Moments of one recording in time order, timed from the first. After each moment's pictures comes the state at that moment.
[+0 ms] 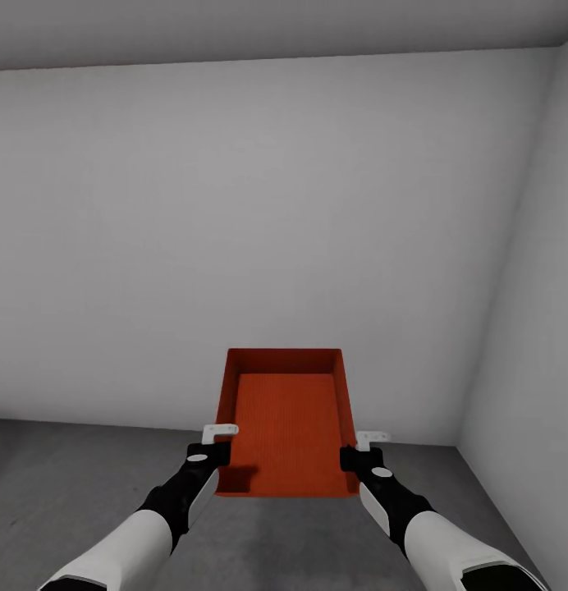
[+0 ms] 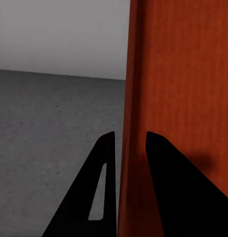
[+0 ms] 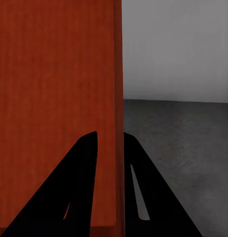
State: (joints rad) left arm -0.69 -0.11 -0.12 -0.42 0.09 0.15 0.26; right arm -0.72 0.08 0.12 -0.25 -0.10 -0.07 -0.12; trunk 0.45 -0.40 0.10
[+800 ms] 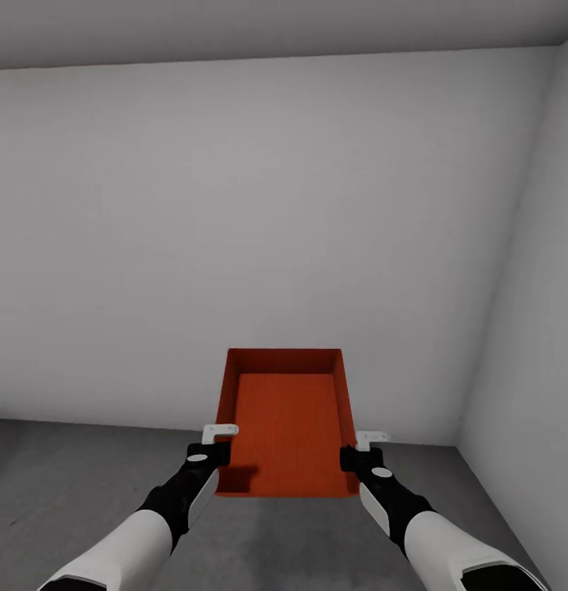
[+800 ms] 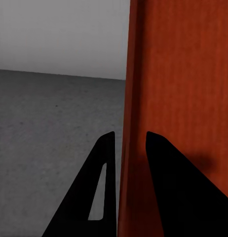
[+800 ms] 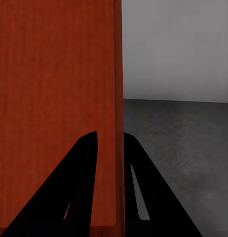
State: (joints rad) left arm -0.69 -0.11 -0.12 -0.42 0.09 0.15 0.26; right arm -0.72 0.08 0.12 -0.25 -0.10 -0.07 -0.12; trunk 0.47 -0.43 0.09
